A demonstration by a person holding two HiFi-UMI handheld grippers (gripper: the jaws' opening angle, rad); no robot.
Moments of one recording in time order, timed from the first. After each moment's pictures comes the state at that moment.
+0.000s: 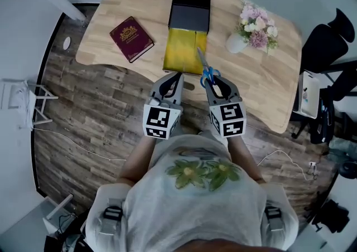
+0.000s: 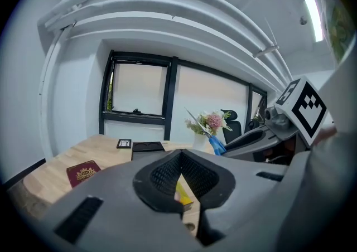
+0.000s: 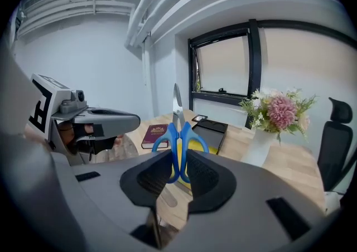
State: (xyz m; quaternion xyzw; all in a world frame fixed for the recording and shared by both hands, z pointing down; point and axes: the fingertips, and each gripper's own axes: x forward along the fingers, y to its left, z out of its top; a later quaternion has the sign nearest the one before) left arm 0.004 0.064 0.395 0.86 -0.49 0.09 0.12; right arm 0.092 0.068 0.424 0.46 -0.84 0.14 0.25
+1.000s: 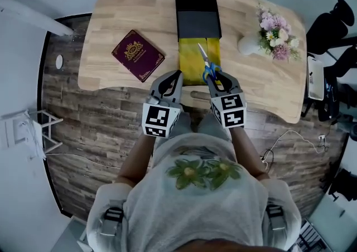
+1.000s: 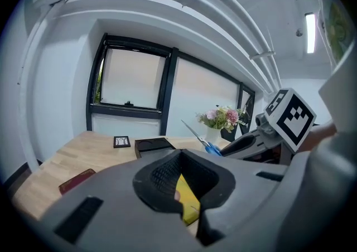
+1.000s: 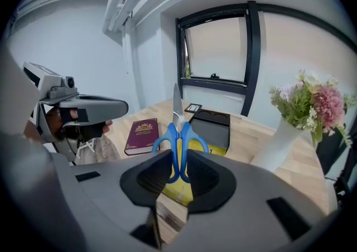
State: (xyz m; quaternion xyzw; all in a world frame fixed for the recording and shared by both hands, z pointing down) left arm -0.088 -0.044 0.431 0.90 -0.41 0.12 0.13; right arm 0.014 -0.033 0.477 0.51 -0.78 0.20 0.30
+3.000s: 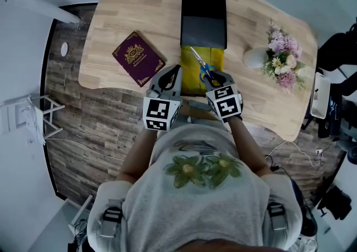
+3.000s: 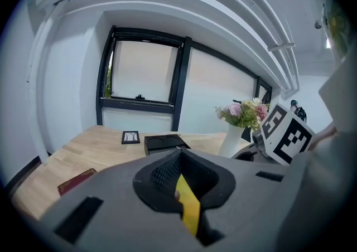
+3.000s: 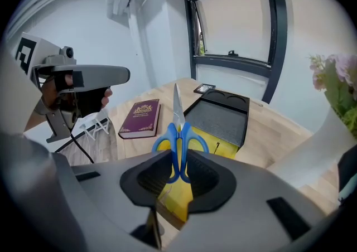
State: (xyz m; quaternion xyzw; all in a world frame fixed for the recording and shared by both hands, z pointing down) left arm -0.070 -0.118 0.457 0.86 -0.46 0.14 0.17; right arm 0.024 -0.095 0.552 0.41 -0.80 0.24 0.37
